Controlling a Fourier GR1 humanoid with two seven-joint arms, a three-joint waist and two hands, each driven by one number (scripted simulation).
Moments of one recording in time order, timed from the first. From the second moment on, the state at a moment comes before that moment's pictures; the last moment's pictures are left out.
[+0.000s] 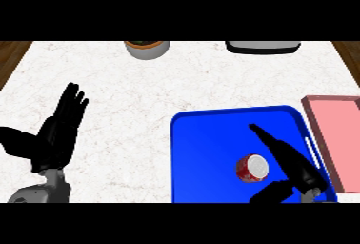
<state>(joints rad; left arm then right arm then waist) -0.09 0.11 0.05 -1.68 0.11 0.11 0.21 0.02 -0.19 0.16 -1.76 0.53 0.43 0.42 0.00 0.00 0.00</state>
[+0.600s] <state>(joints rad) -0.10 0.11 0.08 -1.68 0.11 0.09 0.23 0.00 -0.19 0.20 -1.75 0.66 0.38 0.32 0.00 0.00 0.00</state>
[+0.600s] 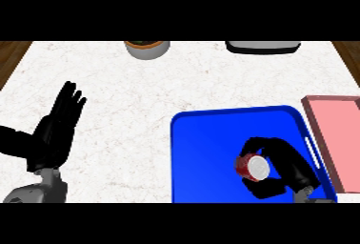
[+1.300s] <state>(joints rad) -0.11 0.10 0.07 -1.65 0.10 0.09 0.21 -0.28 -0.02 0.60 -1.61 1.10 0.16 0.76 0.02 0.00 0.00</state>
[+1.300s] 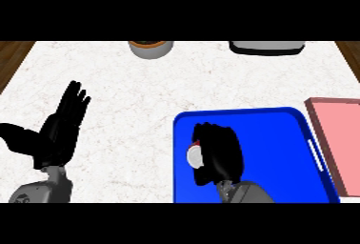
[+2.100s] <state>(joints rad) -0.09 0.10 0.08 -1.67 0.10 0.09 0.22 -0.60 -0.01 0.62 -1.82 1.20 0.16 1.05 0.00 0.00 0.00</state>
